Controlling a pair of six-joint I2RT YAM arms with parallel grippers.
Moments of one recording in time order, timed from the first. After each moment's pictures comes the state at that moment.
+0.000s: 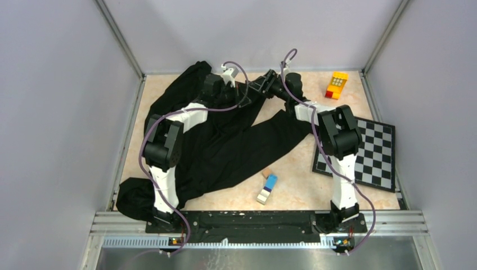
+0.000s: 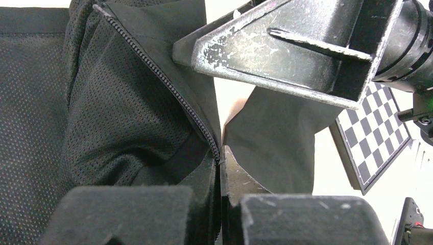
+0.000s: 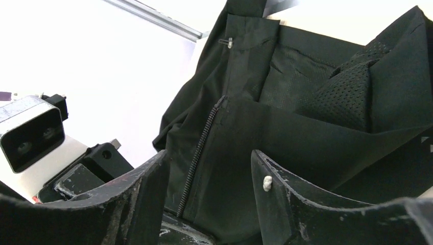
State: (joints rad) left arm -0.36 2.00 1.39 0.23 0.57 -0.37; right arm 0.35 2.17 1.45 0.64 -0.48 0.95
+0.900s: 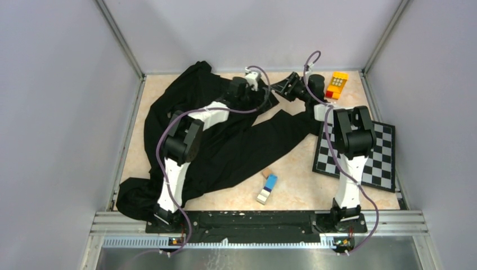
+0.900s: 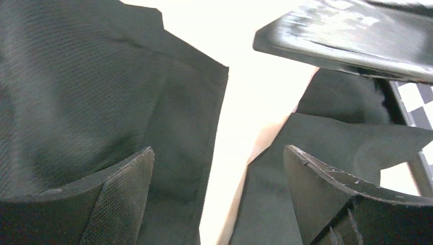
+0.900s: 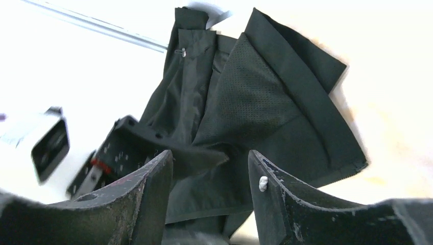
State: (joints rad) left arm -0.48 2.21 1.62 0.13 0.34 -0.28; right arm 0.17 2.11 1.32 0.59 -0.57 0.90
